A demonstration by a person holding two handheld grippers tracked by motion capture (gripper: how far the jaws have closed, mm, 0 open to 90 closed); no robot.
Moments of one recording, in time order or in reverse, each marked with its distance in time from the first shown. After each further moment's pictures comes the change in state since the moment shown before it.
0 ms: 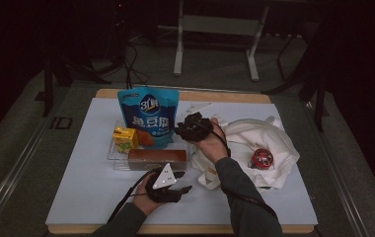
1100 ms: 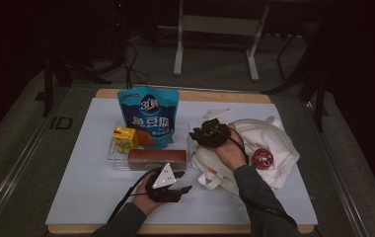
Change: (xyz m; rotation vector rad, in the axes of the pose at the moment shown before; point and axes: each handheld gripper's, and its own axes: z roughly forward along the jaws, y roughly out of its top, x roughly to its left) left arm 0.001 0.000 0.000 0.002 0.000 -0.004; right arm -0.011 -0.028 -0.040 0.034 -0.041 0.006
